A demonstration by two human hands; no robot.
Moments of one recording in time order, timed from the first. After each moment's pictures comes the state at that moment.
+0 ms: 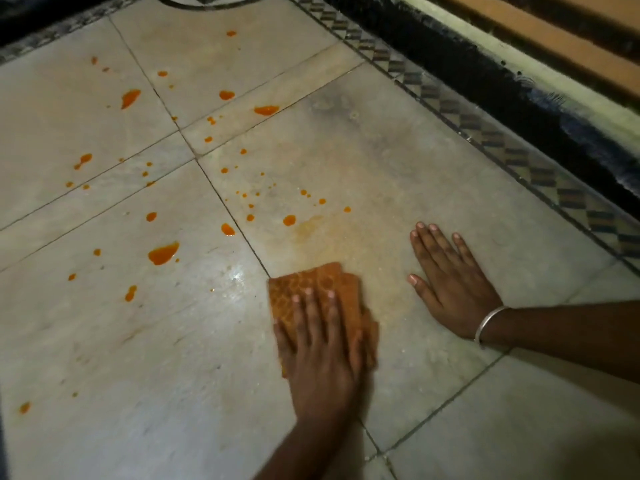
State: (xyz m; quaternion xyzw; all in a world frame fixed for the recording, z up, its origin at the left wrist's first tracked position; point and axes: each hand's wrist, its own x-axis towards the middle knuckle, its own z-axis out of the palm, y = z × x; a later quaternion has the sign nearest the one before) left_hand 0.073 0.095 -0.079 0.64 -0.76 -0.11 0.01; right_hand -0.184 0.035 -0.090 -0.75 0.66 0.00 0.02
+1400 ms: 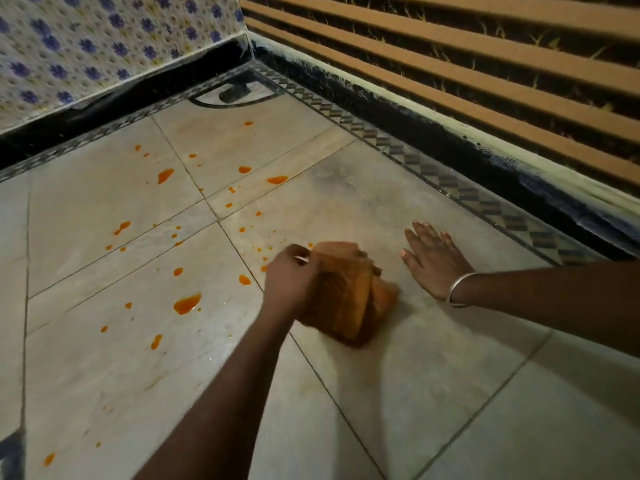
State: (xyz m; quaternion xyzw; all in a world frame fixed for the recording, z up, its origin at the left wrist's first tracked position) left_hand 0.076 -0.062 0.048 0.67 -0.62 -0.35 0.23; right_hand -0.184 -0.045 -0.024 -0.67 0.73 -0.02 0.15
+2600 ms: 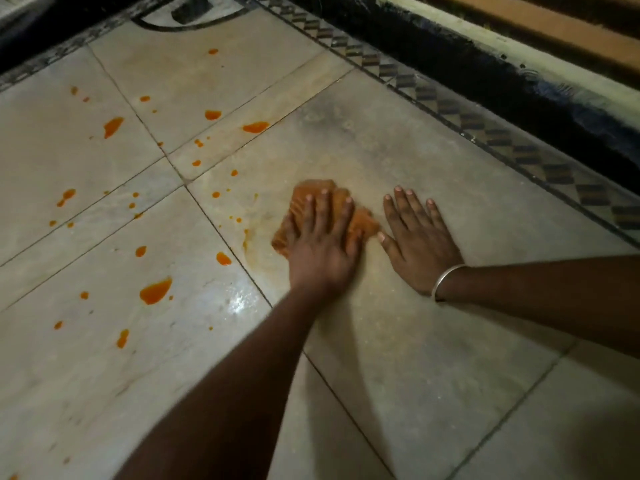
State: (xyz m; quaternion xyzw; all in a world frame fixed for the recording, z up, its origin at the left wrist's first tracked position) left_hand 0.044 -0.118 -0.083 0.53 -0.84 -0.07 0.03; right_hand -0.143 -0.068 -0.094 -0.69 0.72 -0.04 0.03
